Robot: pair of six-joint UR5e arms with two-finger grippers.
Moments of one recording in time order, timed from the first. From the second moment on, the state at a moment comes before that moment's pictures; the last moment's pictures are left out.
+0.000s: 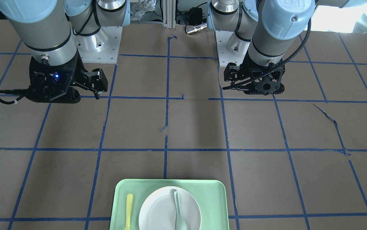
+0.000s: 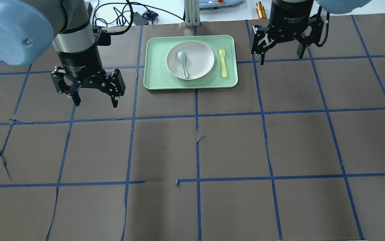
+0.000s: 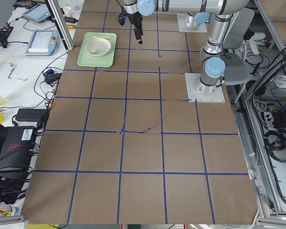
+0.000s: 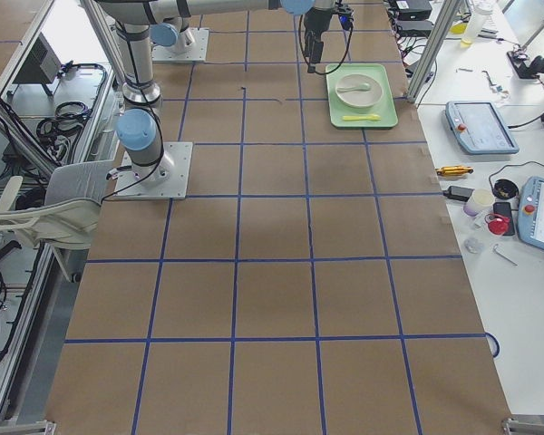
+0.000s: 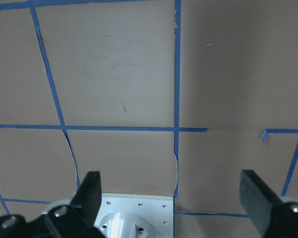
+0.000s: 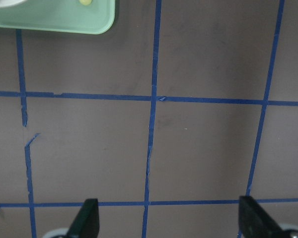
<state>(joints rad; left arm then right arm) -1.64 -1.68 -1.52 -1.76 1.68 -0.07 1.67 -1.39 1.32 -1.40 -1.67 0.03</state>
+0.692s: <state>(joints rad) -1.63 -1.68 -1.50 -1.63 1.62 -0.07 1.67 -1.40 1.33 -1.31 -1.54 -0.02</state>
